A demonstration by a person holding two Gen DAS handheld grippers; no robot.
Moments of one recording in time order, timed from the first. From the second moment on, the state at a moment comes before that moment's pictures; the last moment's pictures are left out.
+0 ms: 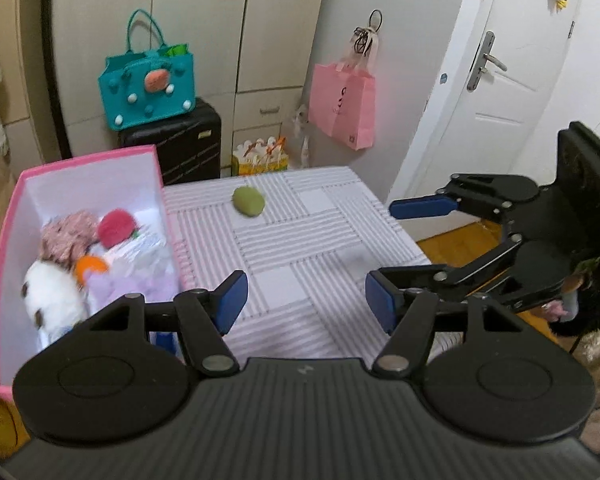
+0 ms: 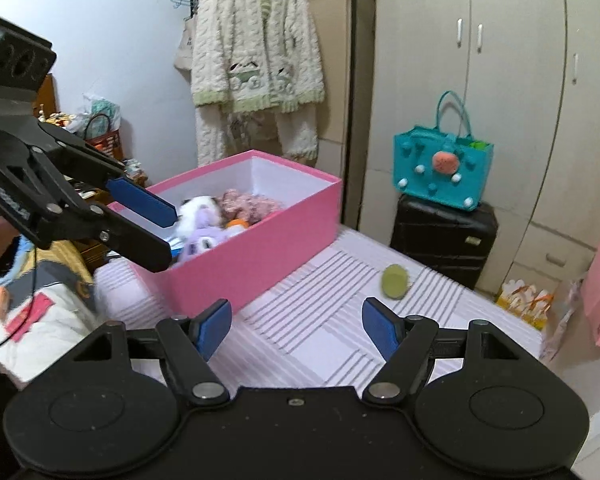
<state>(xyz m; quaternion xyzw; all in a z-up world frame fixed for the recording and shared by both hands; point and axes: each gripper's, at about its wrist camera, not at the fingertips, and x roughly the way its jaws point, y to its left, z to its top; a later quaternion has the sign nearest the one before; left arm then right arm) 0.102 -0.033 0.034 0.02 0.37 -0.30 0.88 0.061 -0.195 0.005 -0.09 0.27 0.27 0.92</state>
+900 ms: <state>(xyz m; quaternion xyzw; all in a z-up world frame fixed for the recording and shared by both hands) 0.236 -0.144 -0.066 -0.06 0.36 -0.18 0.91 0.210 -0.226 -0.099 -0.12 0.29 0.28 0.90</state>
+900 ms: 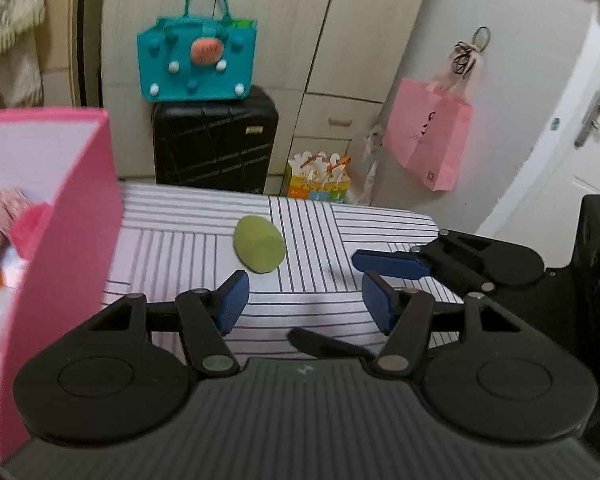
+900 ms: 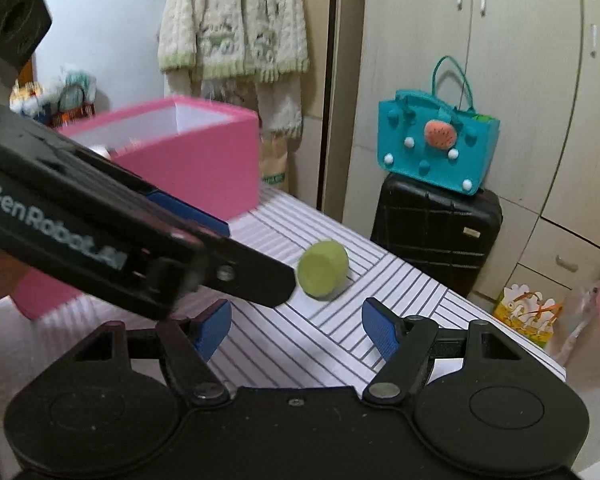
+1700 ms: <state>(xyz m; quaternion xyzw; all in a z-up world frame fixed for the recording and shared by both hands) 0.306 -0.156 -0.112 -0.11 0.36 -0.07 0.92 0.275 -0.220 -0.133 -0.10 0.28 0.31 0.90</state>
